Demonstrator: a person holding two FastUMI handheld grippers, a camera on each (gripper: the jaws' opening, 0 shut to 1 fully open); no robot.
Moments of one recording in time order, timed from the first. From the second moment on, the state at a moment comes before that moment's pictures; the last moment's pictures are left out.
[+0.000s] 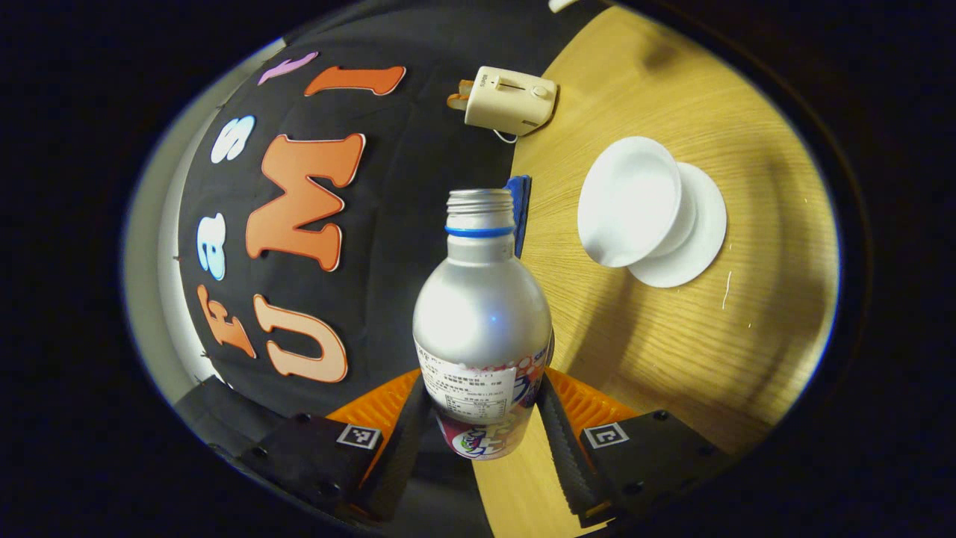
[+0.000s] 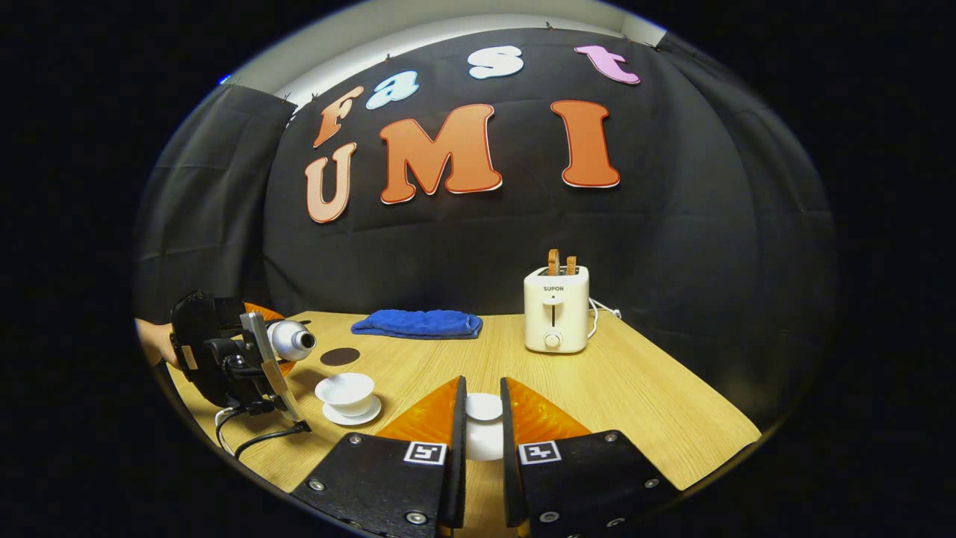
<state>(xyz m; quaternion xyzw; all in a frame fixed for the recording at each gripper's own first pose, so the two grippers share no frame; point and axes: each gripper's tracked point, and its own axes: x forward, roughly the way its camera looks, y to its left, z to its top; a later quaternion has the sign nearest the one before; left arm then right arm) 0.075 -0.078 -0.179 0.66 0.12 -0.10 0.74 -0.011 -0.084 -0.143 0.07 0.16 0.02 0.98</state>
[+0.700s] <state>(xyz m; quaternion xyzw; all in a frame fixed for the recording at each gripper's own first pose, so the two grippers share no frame) 0.090 -0.091 -0.163 0.77 0.08 -0.14 0.62 -0.013 -0.085 -0.143 0.06 0.17 0.03 0.98</state>
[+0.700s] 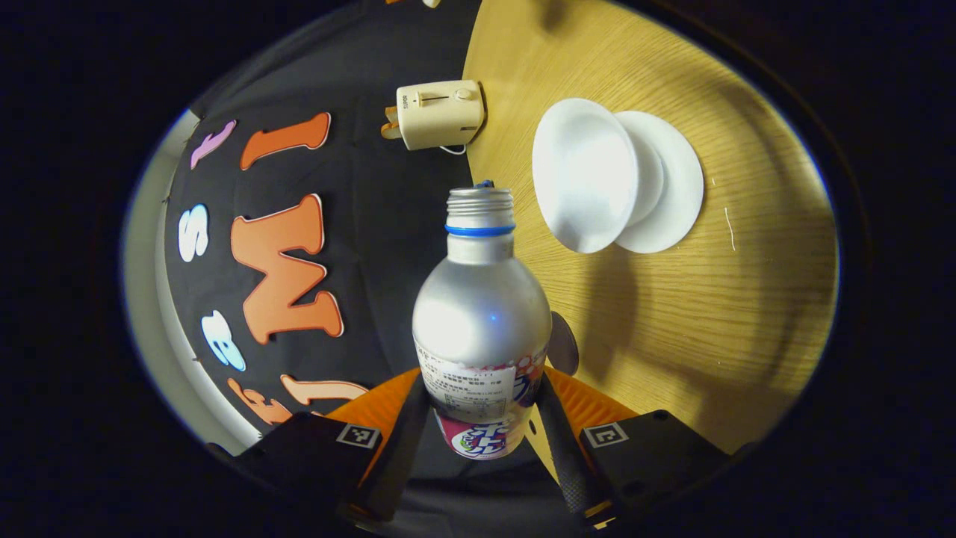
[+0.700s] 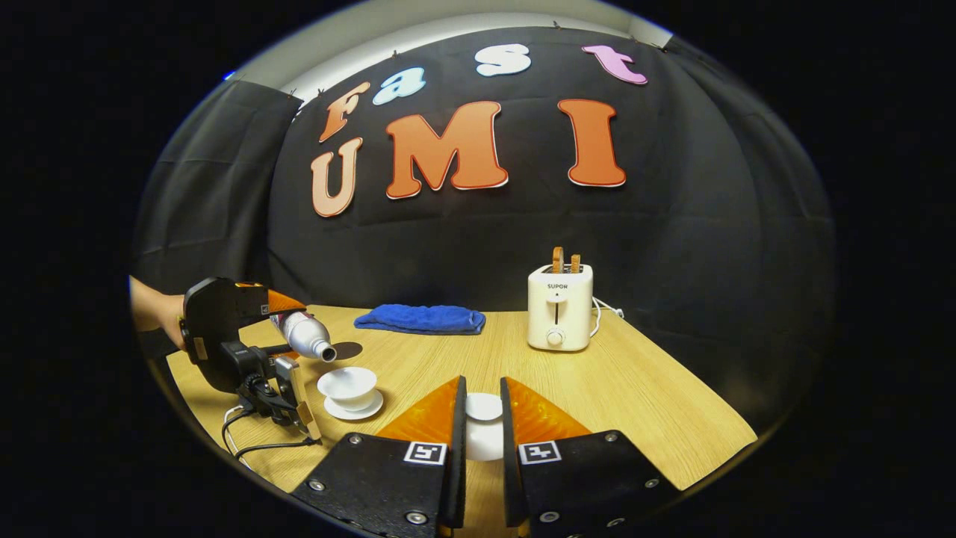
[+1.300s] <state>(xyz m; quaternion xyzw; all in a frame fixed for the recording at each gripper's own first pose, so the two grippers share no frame) 0.099 -0.104 -0.148 0.85 0.03 -0.14 0.51 -0.008 -0.086 -0.144 0.06 0.17 0.04 0.98</state>
